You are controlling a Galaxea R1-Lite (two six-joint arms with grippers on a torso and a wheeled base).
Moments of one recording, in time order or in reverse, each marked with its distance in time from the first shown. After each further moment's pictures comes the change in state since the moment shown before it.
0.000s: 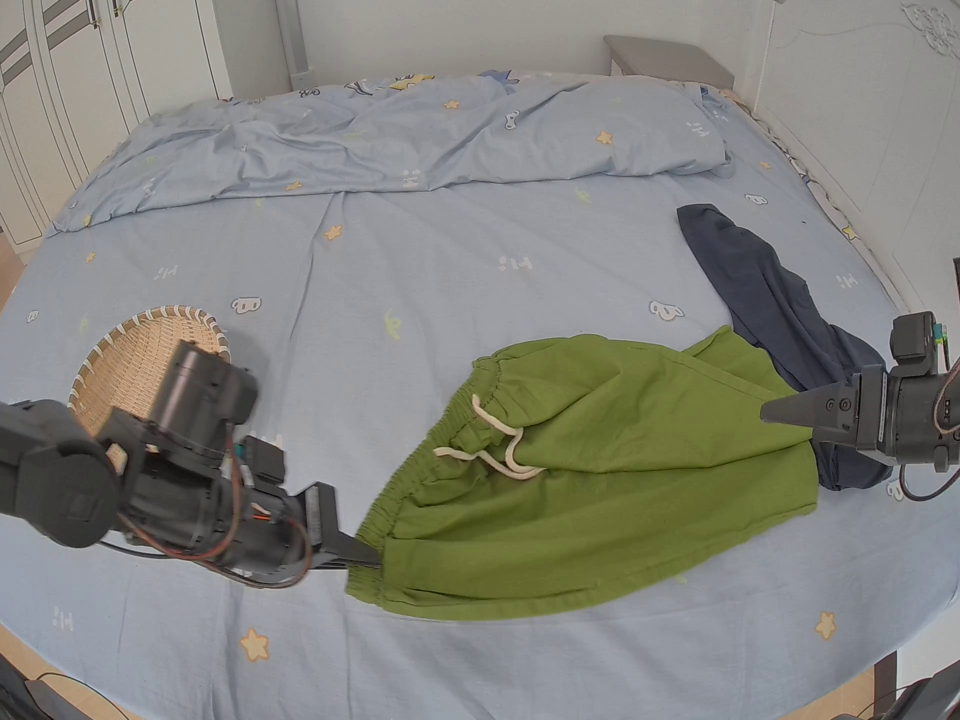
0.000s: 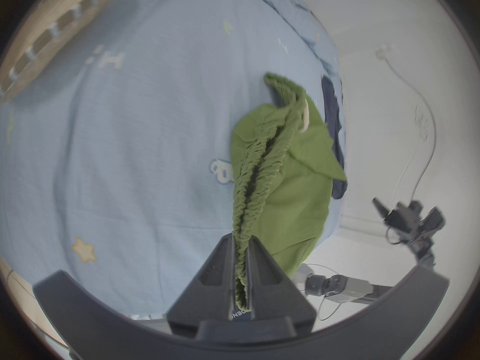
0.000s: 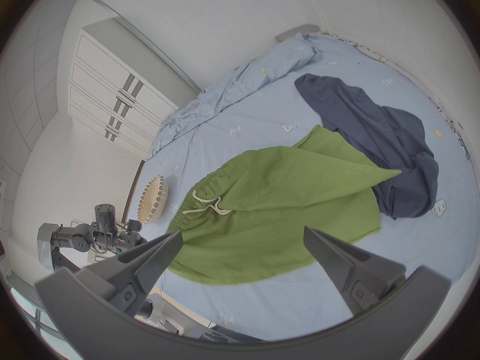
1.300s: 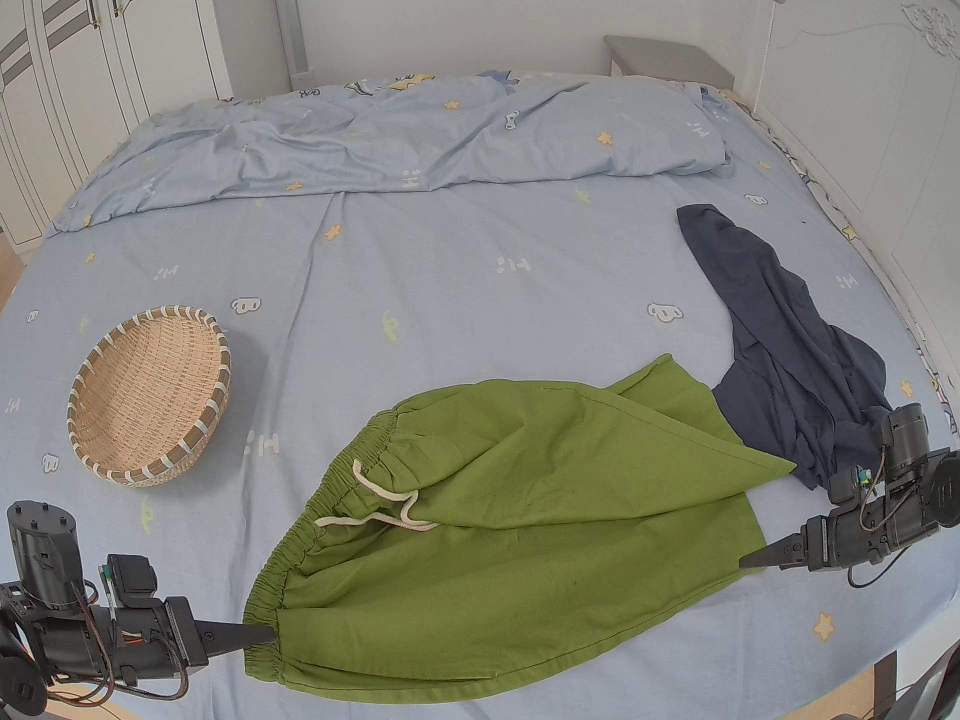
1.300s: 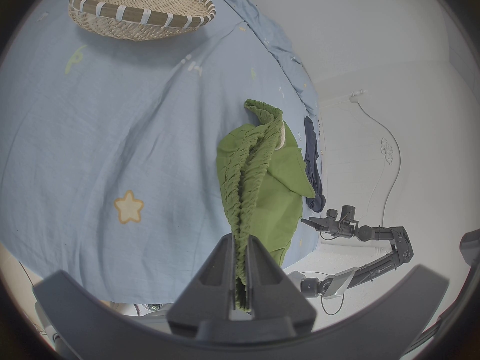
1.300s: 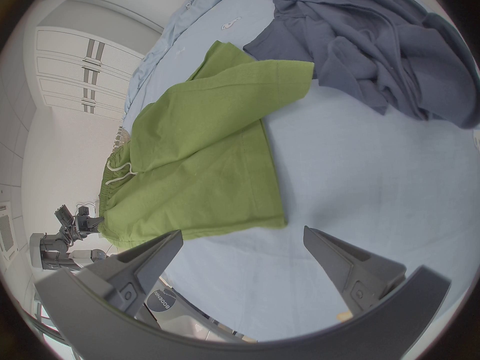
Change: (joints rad) left arm 0.280 -0.406 0.724 -0.563 -0.172 -0.011; right arm -0.403 0.422 0.394 -0.295 0.393 -0.394
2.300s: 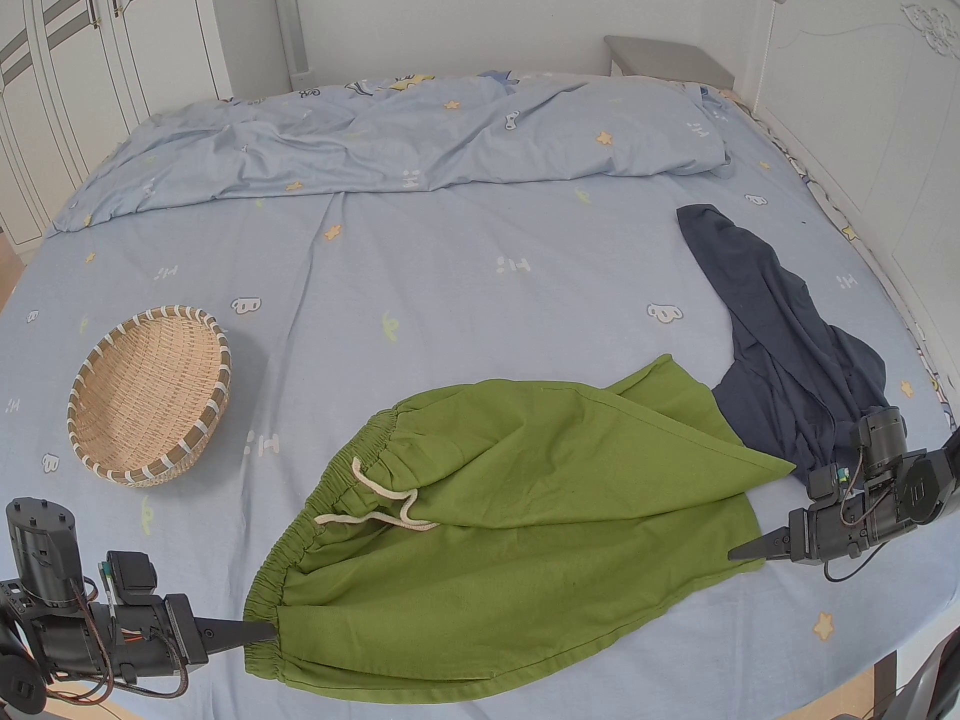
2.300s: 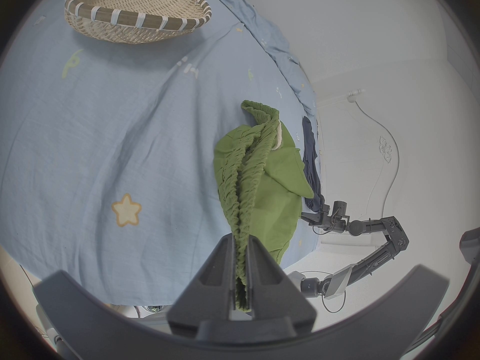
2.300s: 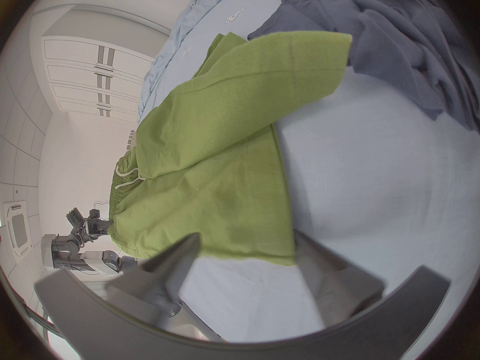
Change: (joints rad) left arm -0.004 0.000 -0.008 -0.002 -0.001 0.004; right arm 0.000 0.157 -0.032 -0.131 0.125 0.009
